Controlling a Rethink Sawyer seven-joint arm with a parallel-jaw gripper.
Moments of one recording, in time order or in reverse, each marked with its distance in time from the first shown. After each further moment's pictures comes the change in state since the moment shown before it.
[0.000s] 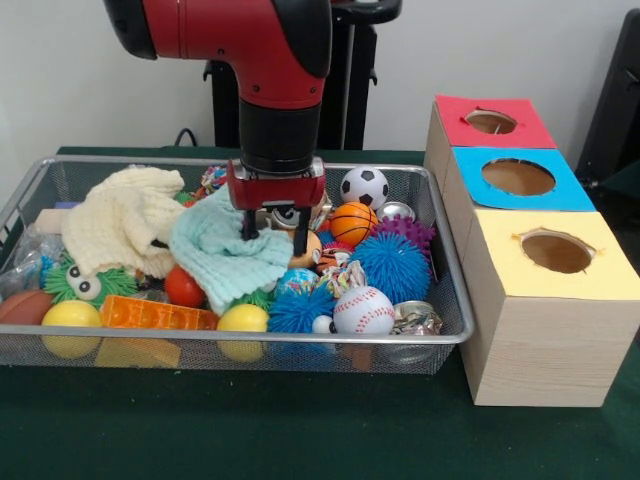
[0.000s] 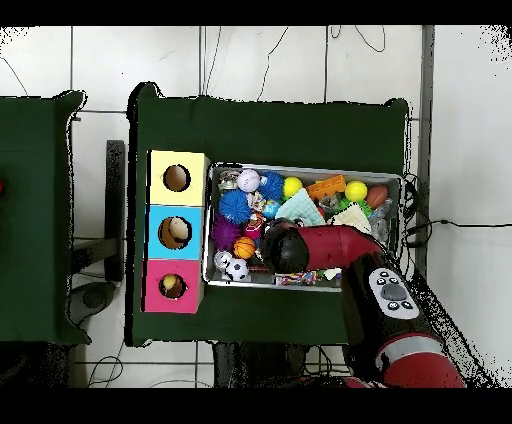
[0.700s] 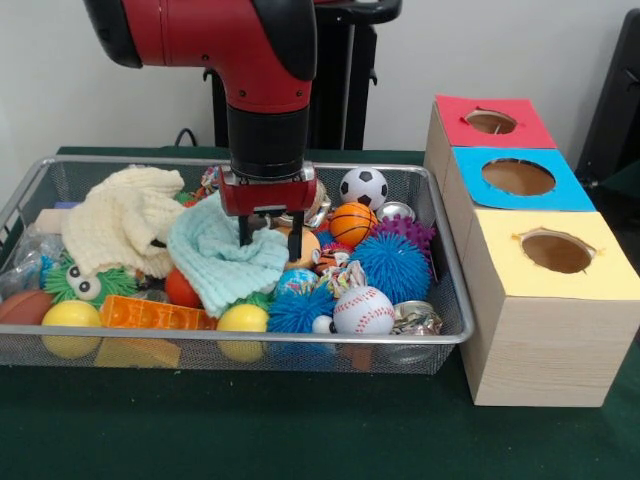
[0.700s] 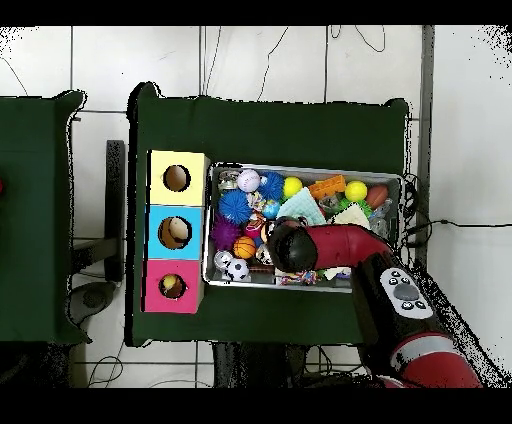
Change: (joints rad) arm -0.064 0.008 0.058 -0.002 -0.040 0.000 0.000
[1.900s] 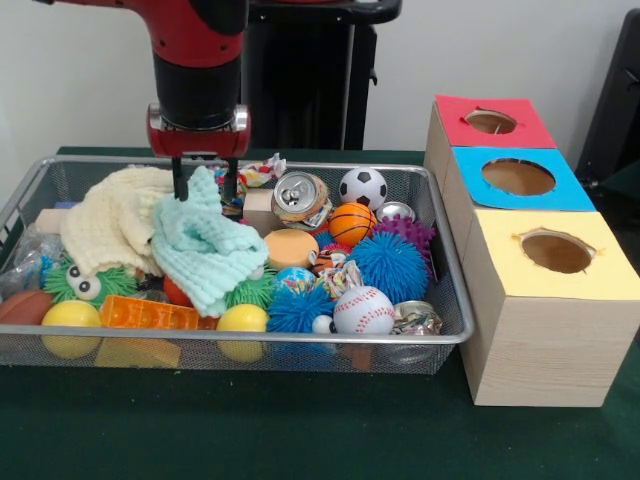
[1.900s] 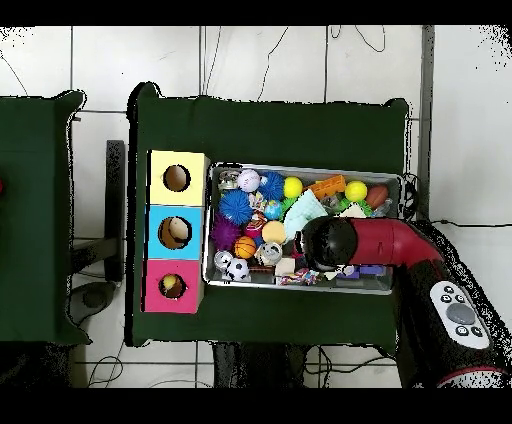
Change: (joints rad) arm -0.115 -0.108 0.058 -0.025 -0.002 0.389 0.000
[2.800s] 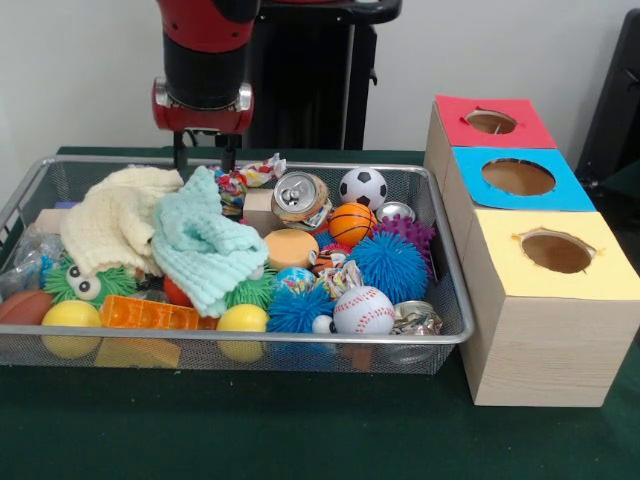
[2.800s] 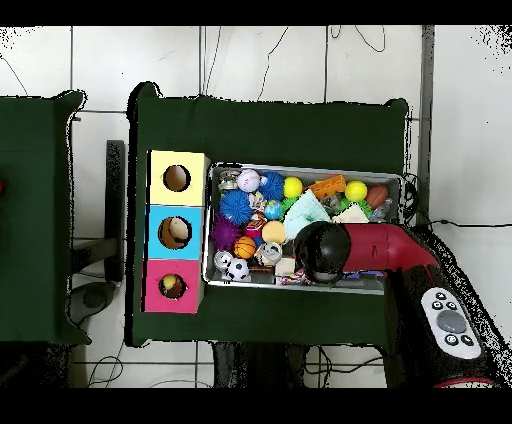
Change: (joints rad) arm 0.066 -0.037 -0.079 0.016 0.001 0.090 0.000
